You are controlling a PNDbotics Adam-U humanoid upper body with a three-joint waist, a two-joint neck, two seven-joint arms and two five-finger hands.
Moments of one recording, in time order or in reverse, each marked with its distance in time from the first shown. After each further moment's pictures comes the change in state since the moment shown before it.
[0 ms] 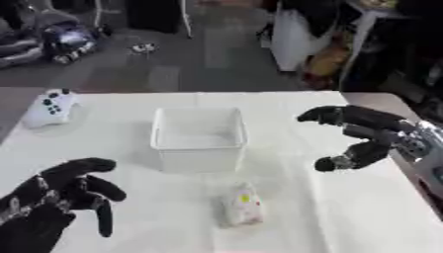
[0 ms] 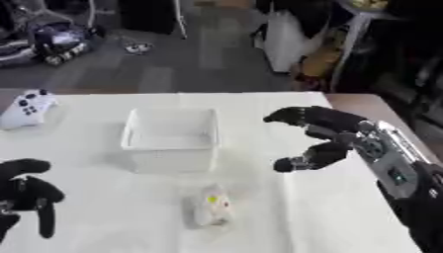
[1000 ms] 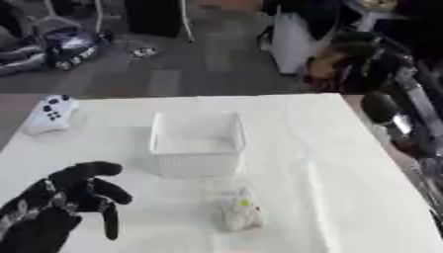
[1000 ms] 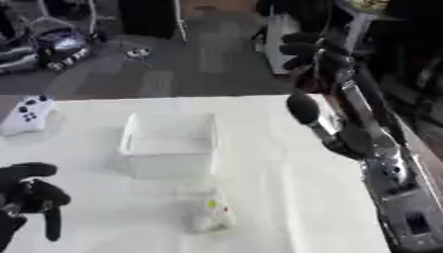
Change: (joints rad) left arm 0.000 0.000 0.003 0.000 -0.005 -0.012 0.007; right arm 0.132 0.126 -0.109 -0.469 -0.177 0.243 -0.272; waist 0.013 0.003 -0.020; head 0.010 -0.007
